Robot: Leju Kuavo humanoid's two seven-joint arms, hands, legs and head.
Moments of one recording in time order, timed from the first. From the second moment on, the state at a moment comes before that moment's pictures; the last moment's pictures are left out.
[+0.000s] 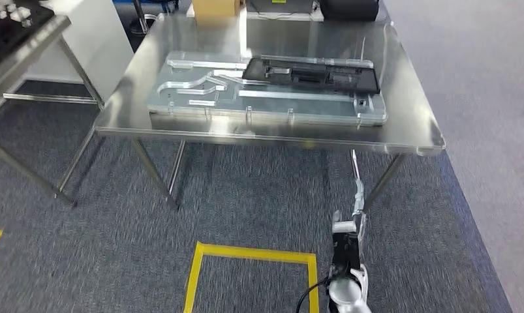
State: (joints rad) left arm -0.11 -0.19 1.01 -0.20 -1.38 0.15 -0.02; right arm -0.13 0.16 0.17 -1.02 0.27 -0.63 -0.68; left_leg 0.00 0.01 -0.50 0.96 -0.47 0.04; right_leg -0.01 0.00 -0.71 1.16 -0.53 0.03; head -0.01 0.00
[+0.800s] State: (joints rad) left arm -0.10 -0.19 1.01 -0.20 -1.37 0.16 0.00; right arm -0.24 0.09 -0.21 -0.32 0.15 -0.47 -0.45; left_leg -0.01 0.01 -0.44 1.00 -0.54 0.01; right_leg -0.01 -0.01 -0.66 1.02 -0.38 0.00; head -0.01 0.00
